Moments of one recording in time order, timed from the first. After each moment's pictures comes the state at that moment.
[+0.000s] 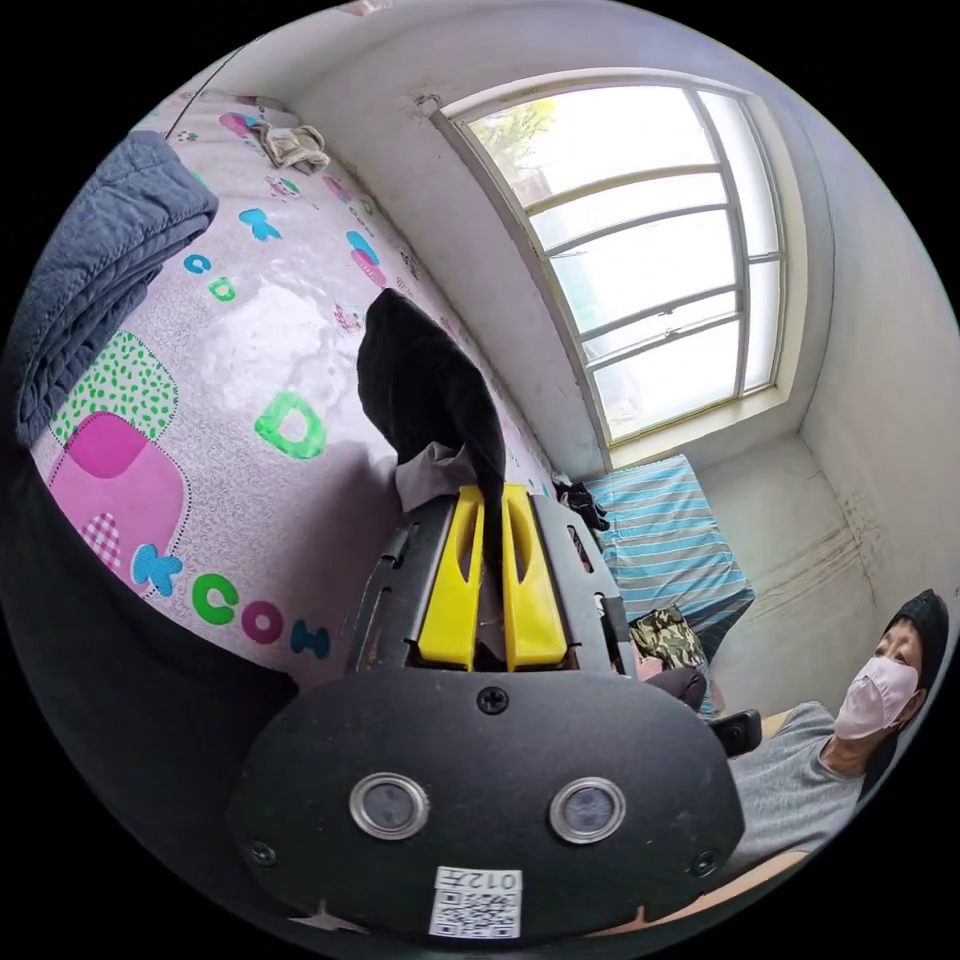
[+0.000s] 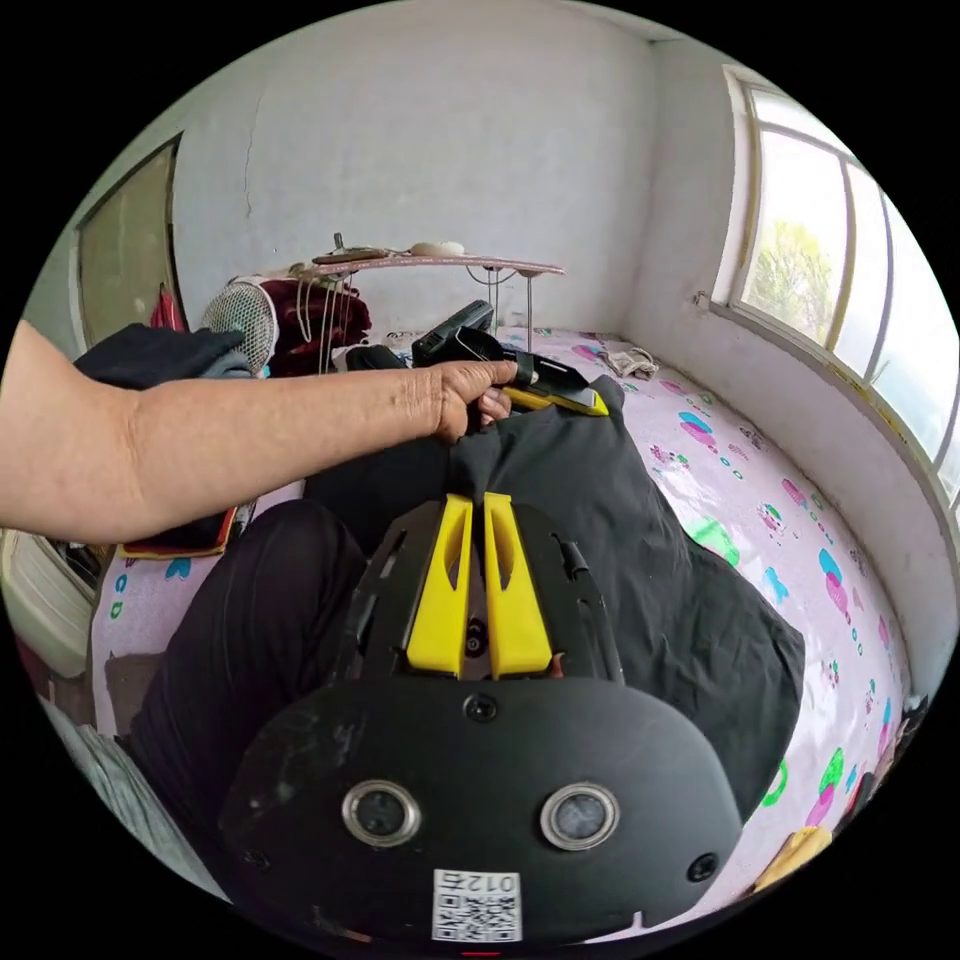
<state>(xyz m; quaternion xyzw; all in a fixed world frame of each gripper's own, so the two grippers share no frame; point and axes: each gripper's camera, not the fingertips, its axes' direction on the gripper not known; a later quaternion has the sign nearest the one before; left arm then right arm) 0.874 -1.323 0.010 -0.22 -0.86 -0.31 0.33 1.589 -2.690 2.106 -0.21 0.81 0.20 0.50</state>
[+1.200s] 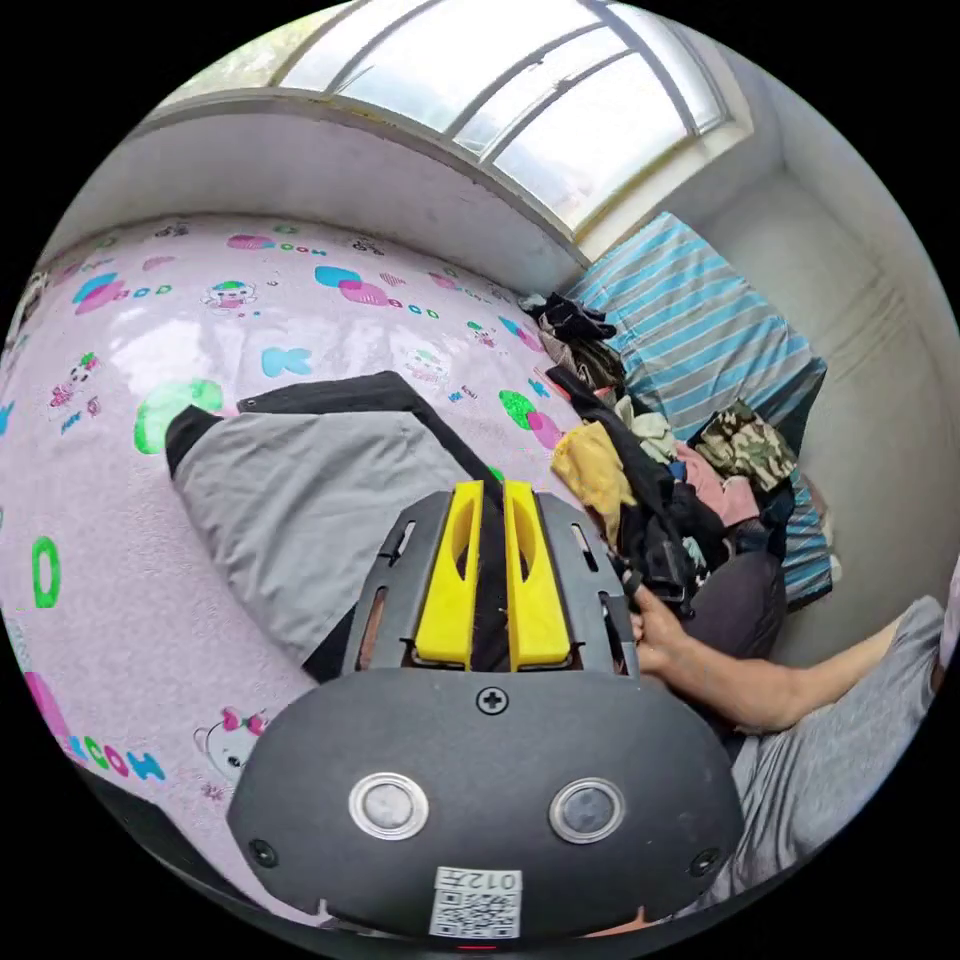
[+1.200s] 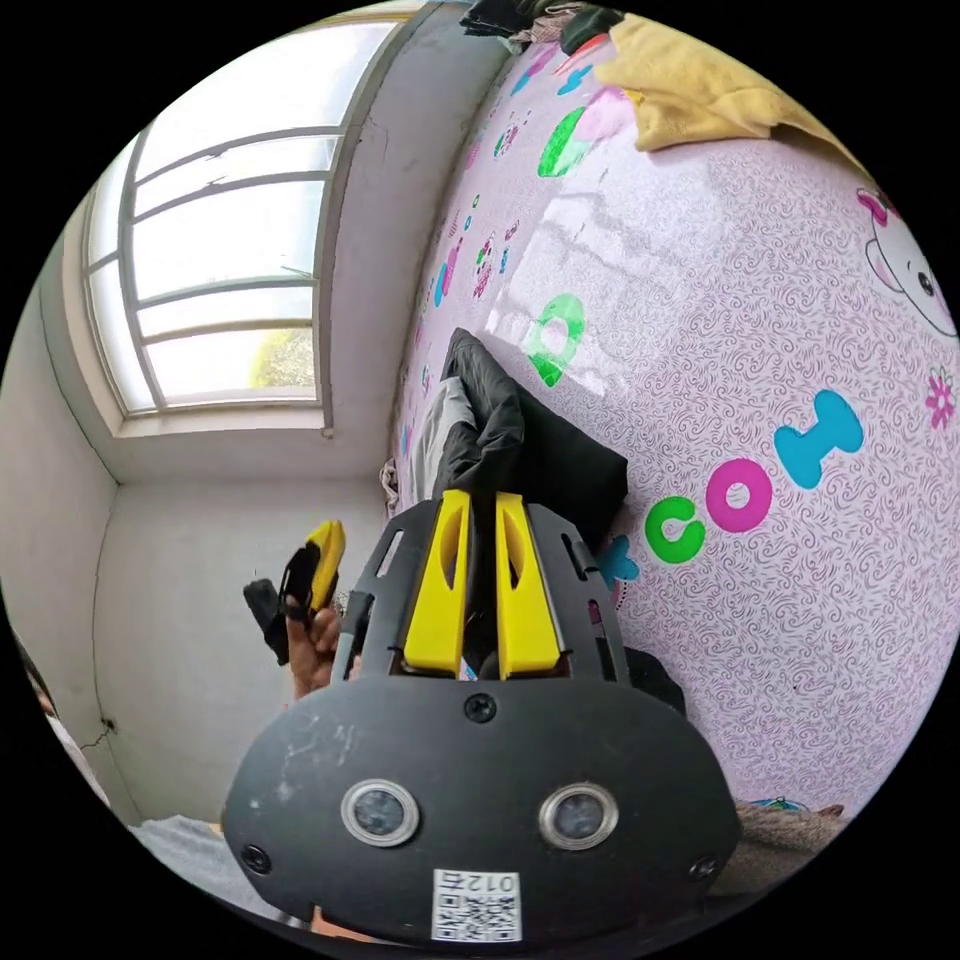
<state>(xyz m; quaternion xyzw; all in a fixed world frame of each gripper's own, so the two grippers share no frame) 0.721 -0.794 -0.097 -0.53 -0.72 -0.37 0.26 1.191 -3.104 1.326 0.58 0.68 0.37 0.27</state>
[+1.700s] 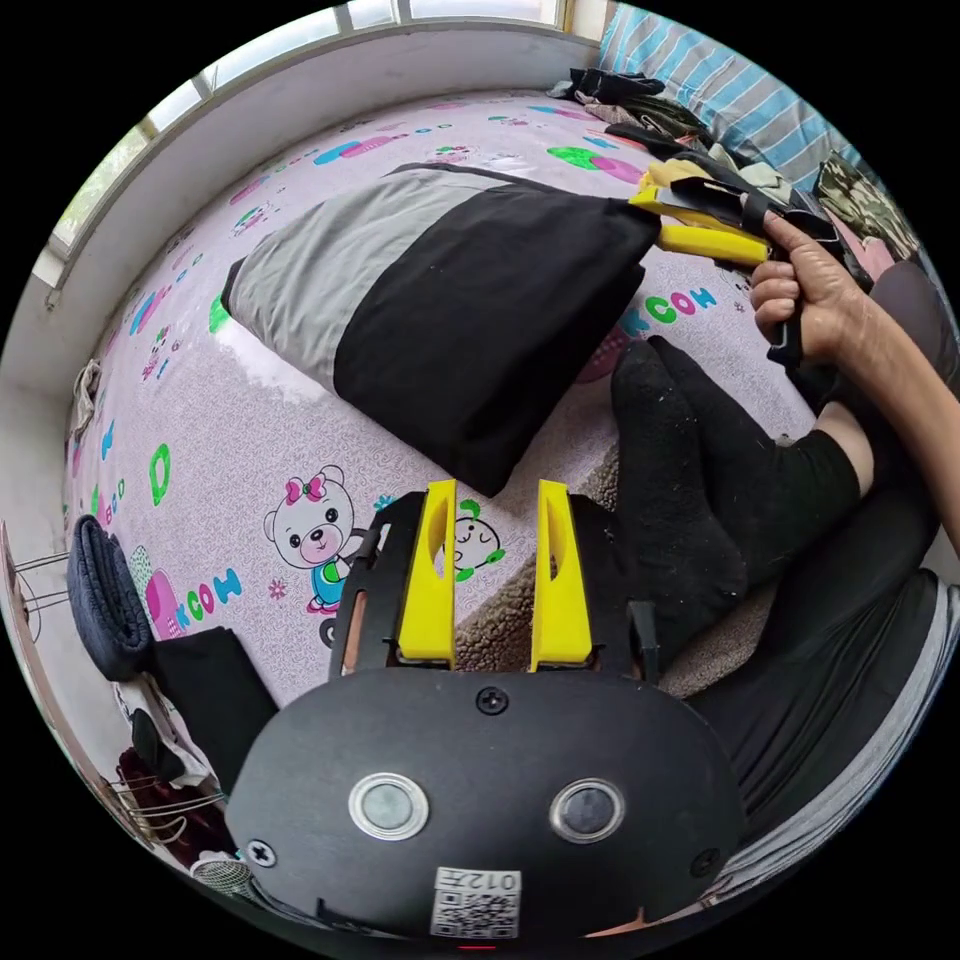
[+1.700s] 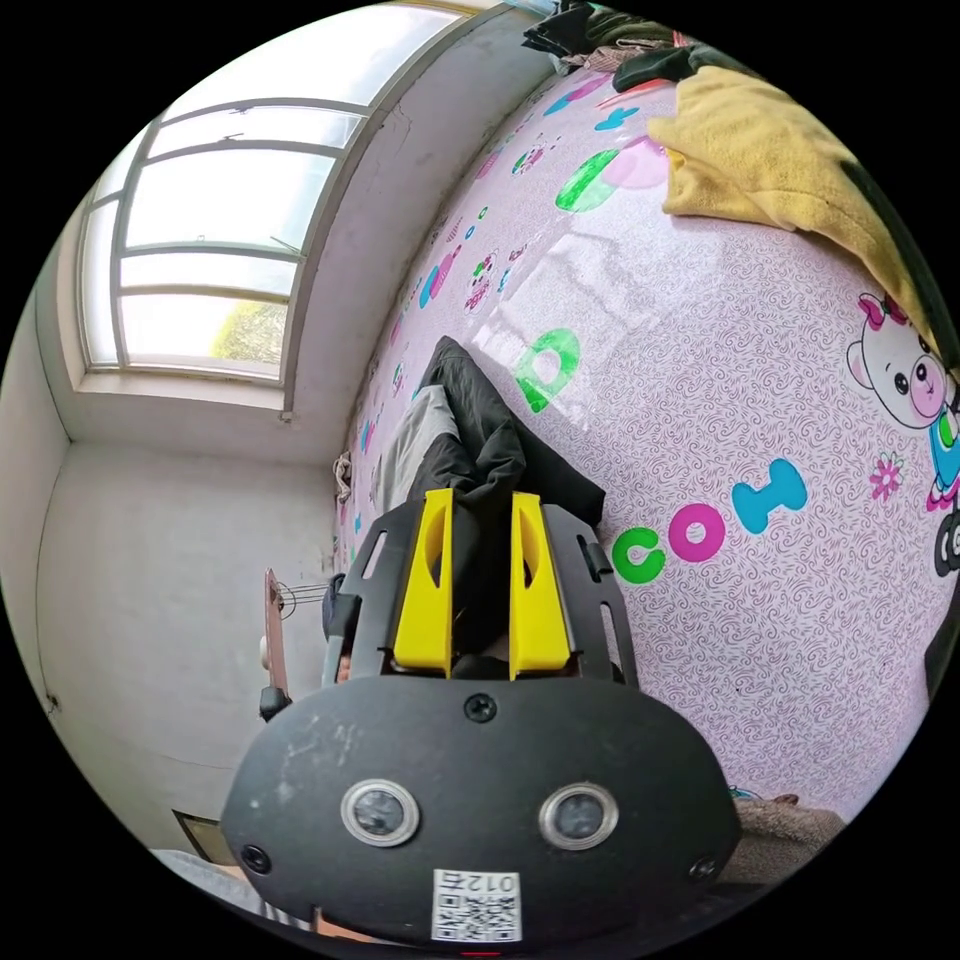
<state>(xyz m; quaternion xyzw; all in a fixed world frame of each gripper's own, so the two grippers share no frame) 0.875 -0.587 -0.092 -0.72 -0.59 -0.35 -0.02 1.251 -3.289 1.224 0.51 0.73 0.40 0.22</state>
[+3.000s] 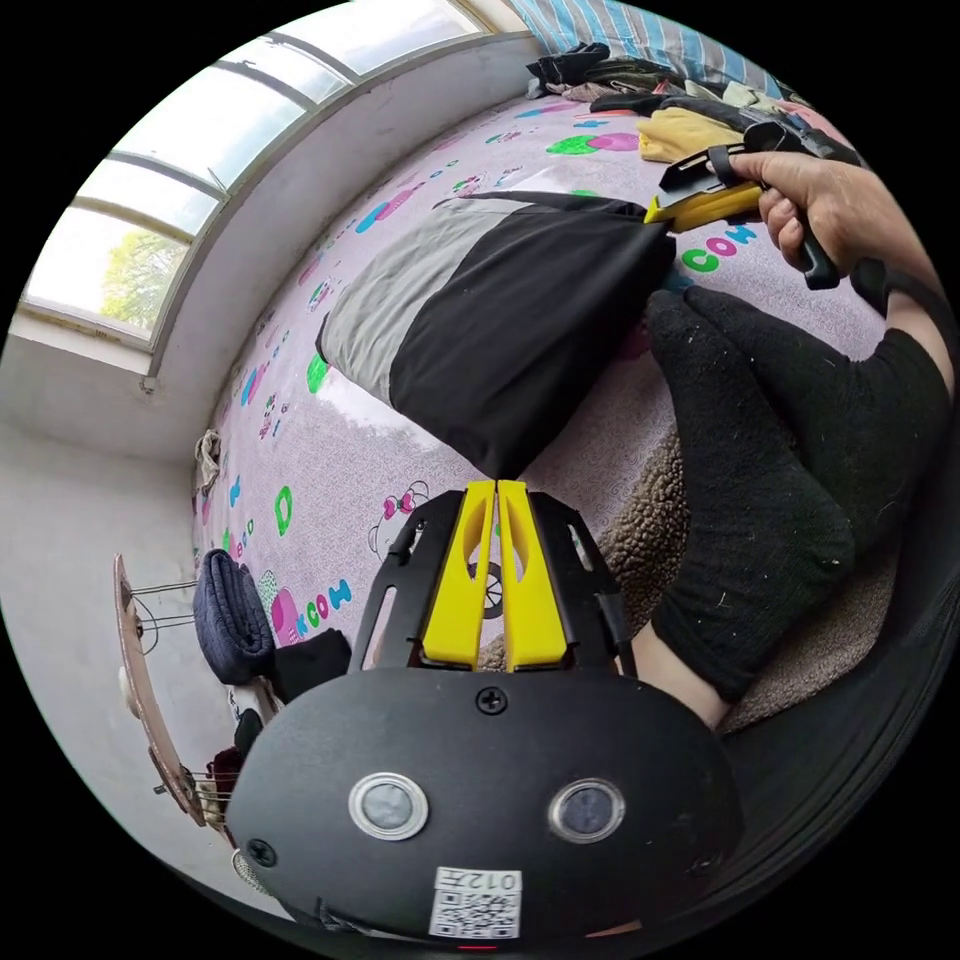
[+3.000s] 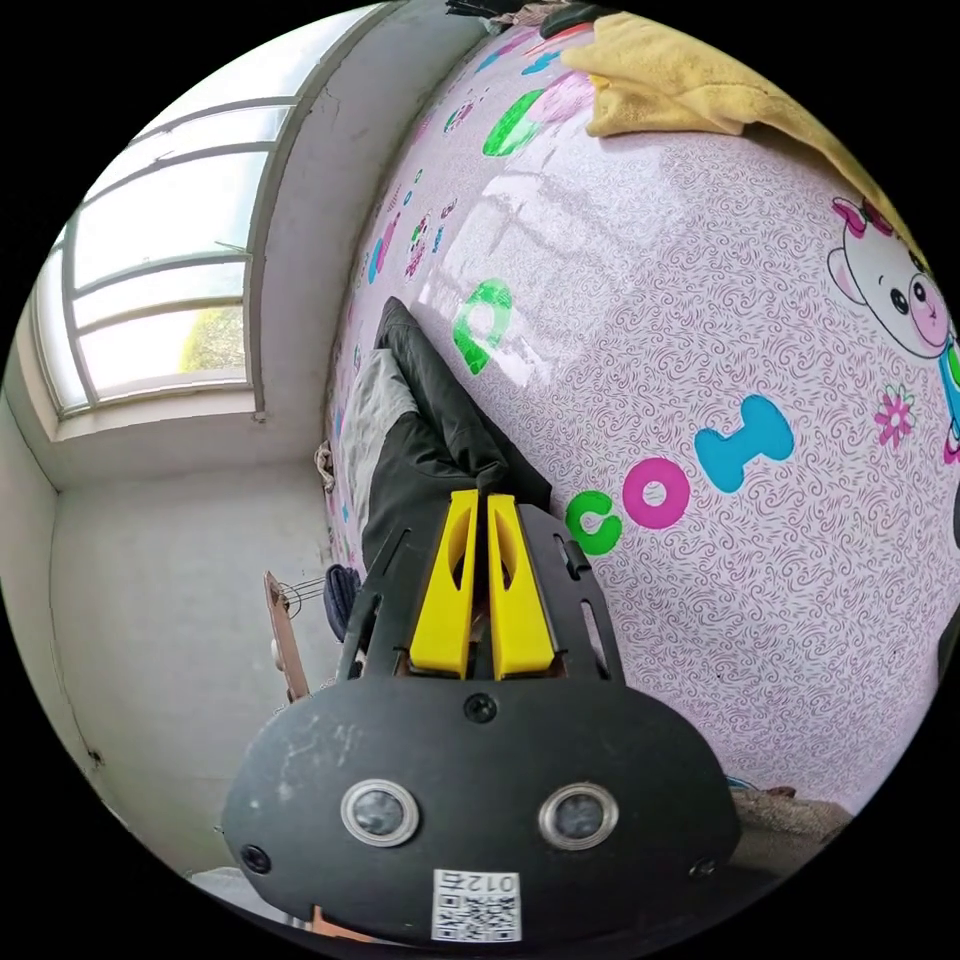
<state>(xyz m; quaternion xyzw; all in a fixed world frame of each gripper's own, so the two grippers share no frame) 0.967 -0.439 -0.097 -0.82 -0.54 -0.17 -0.10 1.229 -3.325 1.220 0.55 0.66 0.47 0.21</state>
